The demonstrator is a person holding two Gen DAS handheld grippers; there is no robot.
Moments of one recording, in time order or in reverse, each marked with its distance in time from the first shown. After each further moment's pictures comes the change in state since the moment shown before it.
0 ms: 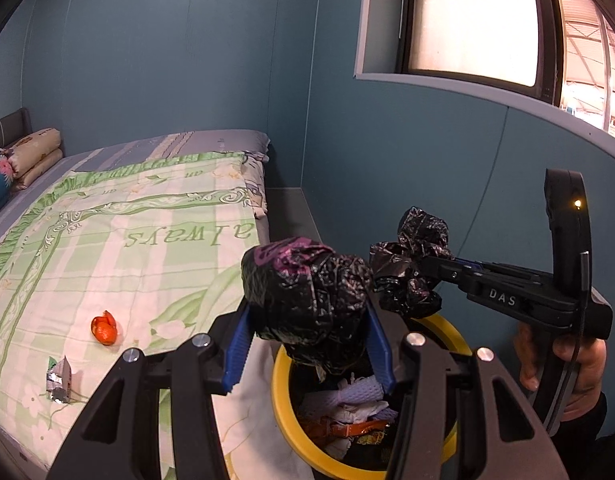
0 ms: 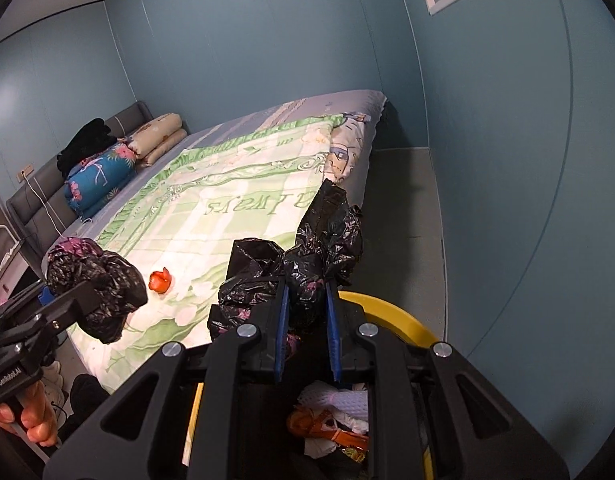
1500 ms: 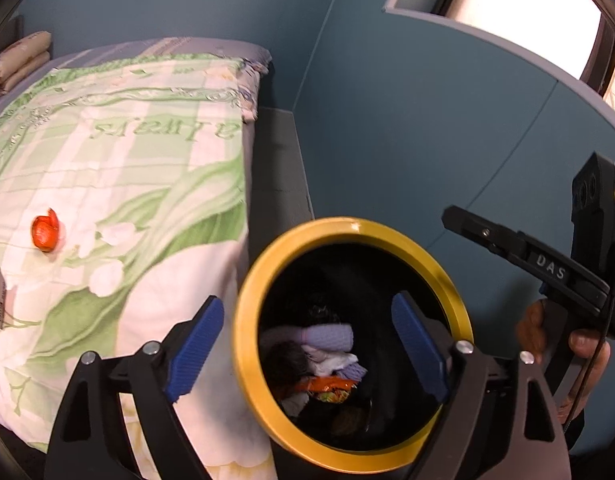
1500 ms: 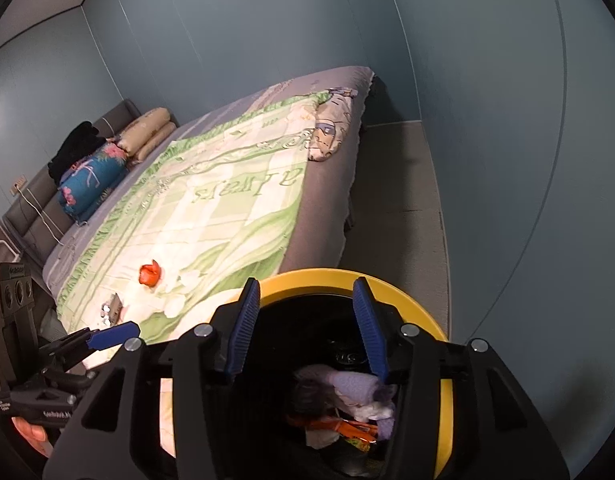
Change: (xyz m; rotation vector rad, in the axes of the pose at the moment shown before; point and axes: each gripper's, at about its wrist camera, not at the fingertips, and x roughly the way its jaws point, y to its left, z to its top) left arm 0.063 0.024 -0.046 -0.198 0.246 -0.098; right arm 0.026 -0.019 -0.009 0.076 0.056 0.014
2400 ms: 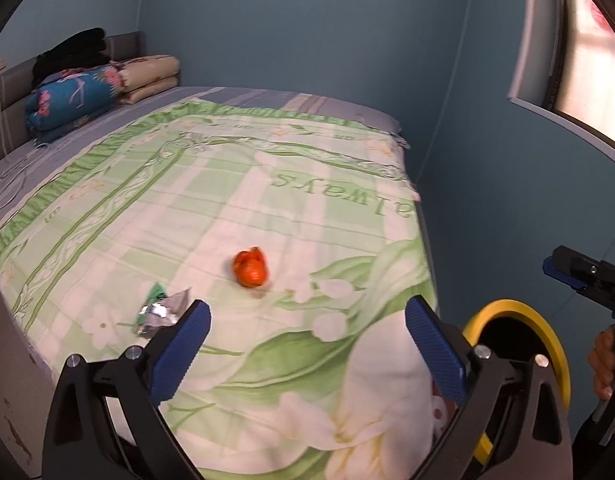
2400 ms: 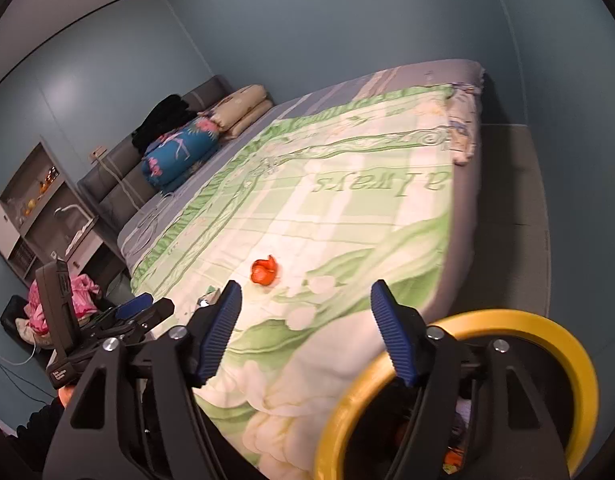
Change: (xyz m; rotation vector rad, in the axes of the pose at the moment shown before) left arm -0.105 0.158 0.003 -0.175 -0.227 0.390; right arm 0.046 0.131 0.028 -0.129 0.075 0.327
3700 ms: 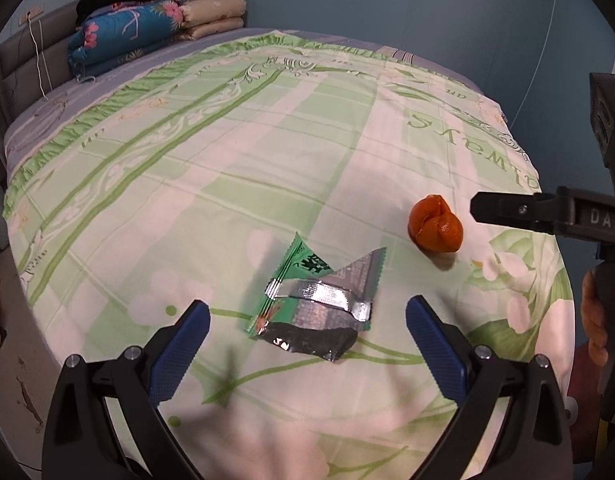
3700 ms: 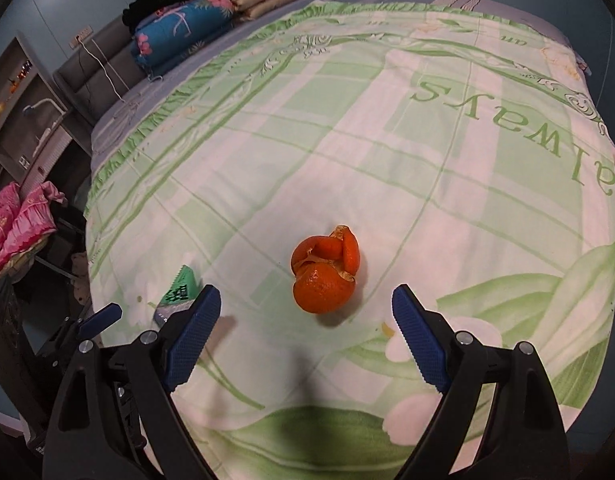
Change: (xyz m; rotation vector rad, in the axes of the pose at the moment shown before) left arm 0.114 0.153 -0.032 -0.119 0.177 0.160; right arm 0.314 0.113 -0.005 -0.182 0.388 -0.065
